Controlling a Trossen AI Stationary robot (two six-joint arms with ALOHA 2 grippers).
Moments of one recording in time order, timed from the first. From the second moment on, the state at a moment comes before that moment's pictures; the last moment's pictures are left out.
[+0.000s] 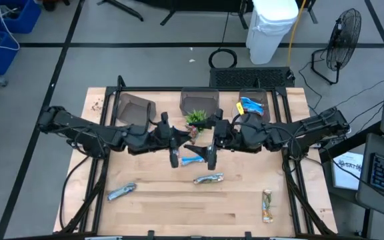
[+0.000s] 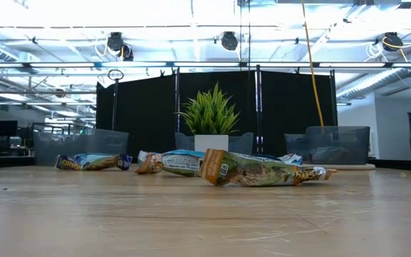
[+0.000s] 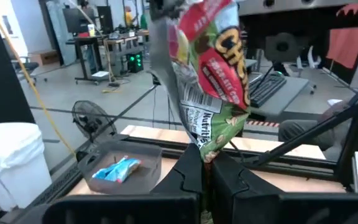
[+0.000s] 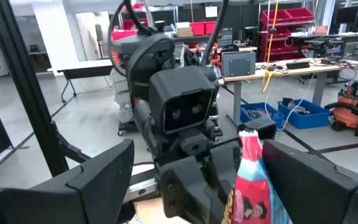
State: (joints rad) left arm -0.27 1.36 1.14 0.16 -0.49 -0.02; right arm 0.29 1.49 1.49 -0.01 0.44 0.11
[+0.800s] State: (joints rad) left arm -0.34 1.36 1.15 0.22 -0.62 0.05; right arm 0.29 1.49 1.49 0.00 0.49 0.04
